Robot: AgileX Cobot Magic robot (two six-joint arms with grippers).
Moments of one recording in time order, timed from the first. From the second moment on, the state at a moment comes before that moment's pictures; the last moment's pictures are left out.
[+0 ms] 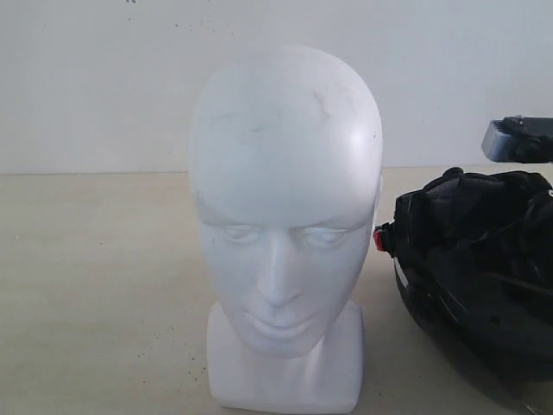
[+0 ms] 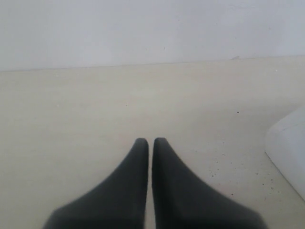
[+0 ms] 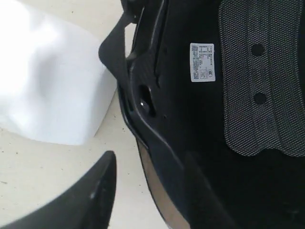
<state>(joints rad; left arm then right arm) 0.02 0.00 0.00 -0.06 0.30 0.06 0.28 1.19 -0.80 0.26 0.77 -0.09</state>
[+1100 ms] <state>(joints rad) 0.02 0.00 0.00 -0.06 0.30 0.06 0.28 1.38 -0.80 0.36 0.73 -0.39</state>
